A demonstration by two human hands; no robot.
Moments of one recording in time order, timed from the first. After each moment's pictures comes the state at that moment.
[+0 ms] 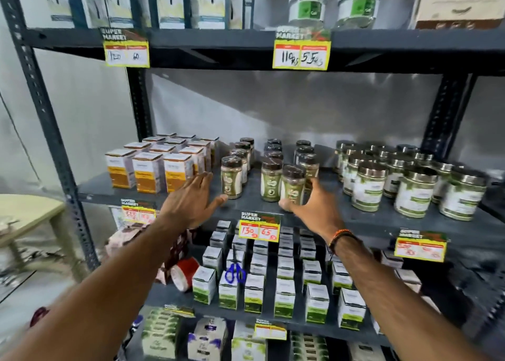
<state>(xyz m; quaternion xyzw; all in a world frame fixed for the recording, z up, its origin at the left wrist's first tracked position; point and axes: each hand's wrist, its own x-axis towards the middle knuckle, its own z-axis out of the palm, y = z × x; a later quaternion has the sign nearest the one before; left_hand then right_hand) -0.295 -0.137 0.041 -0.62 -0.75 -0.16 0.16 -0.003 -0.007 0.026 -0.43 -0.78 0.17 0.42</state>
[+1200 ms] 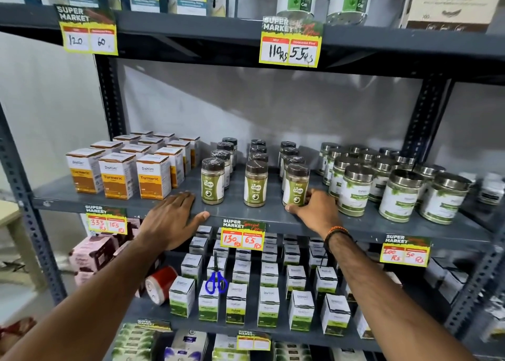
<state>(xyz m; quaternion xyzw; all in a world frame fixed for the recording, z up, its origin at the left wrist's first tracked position) -0.315 -0.107 -0.007 -0.63 -0.75 -0.13 0.15 0.014 0.035 0.027 -0.54 -0.75 0.16 0.36</state>
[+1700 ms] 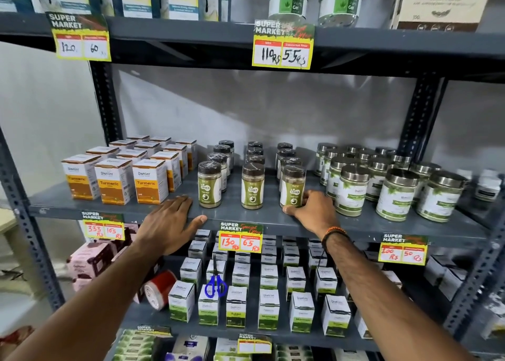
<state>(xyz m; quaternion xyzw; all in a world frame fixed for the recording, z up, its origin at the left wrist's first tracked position) -0.315 -0.108 -0.007 -0.63 -0.75 -0.14 0.15 0.014 0.028 0.031 -0.55 -0.74 0.17 0.35</state>
